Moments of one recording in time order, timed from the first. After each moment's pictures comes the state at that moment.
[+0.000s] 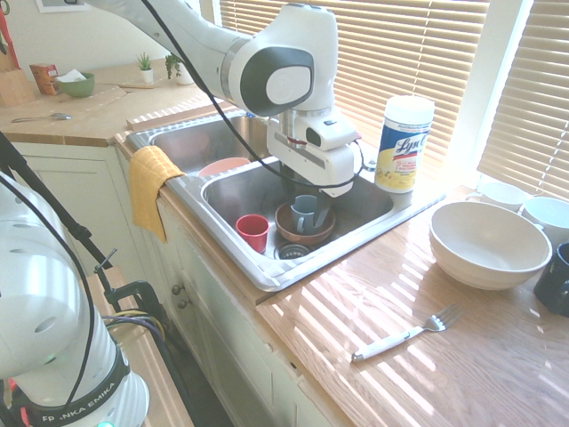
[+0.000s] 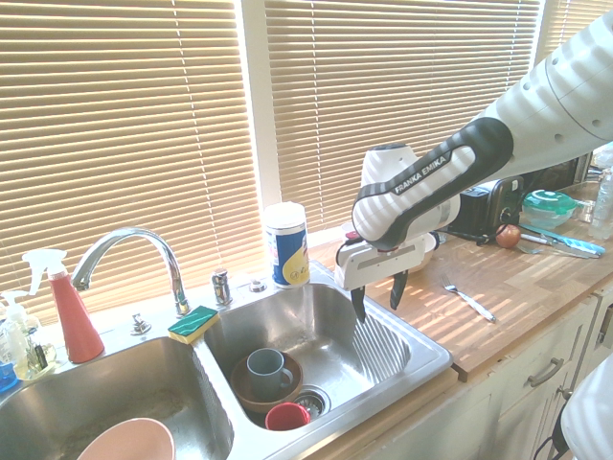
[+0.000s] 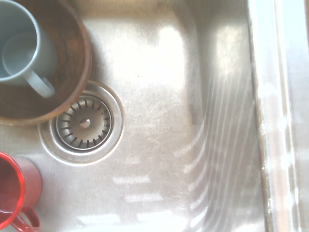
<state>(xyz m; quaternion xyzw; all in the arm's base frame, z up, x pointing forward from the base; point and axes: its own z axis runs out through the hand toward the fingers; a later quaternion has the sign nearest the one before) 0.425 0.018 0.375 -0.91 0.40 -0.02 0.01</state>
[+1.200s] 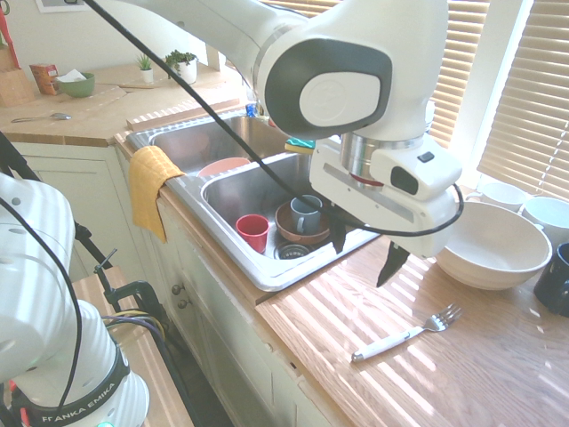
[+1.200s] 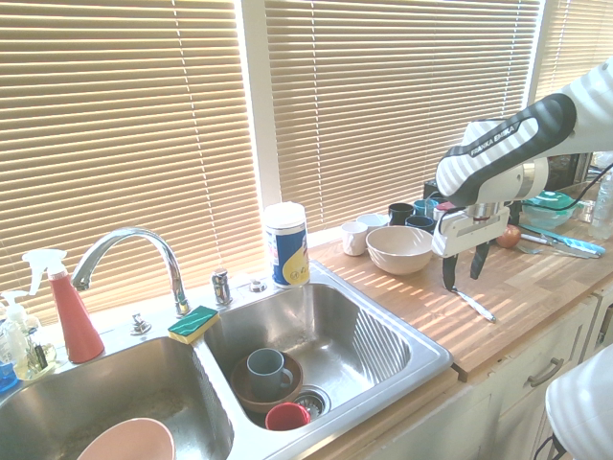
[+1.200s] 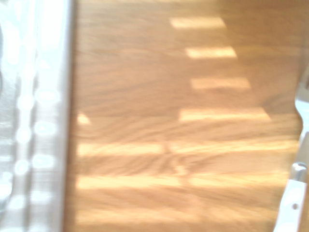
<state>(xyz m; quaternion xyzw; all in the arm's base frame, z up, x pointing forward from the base) 0.371 -0.189 0.397 -0.92 0.40 -0.02 0.01</state>
